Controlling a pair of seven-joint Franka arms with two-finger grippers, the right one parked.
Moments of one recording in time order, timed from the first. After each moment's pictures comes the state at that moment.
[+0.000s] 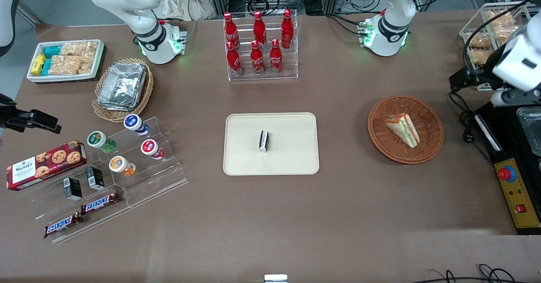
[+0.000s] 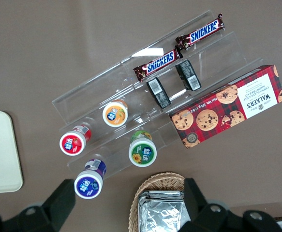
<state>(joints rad) 0.11 -0.02 -0.19 -1.61 0.04 1.48 -0.24</state>
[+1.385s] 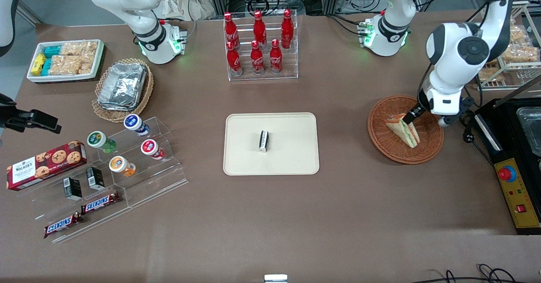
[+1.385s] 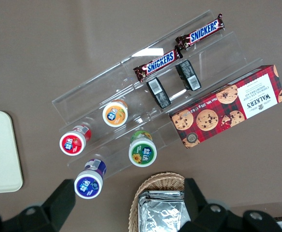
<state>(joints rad) 0.10 -0.14 -0.18 -2.55 0.04 2.46 -0.79</state>
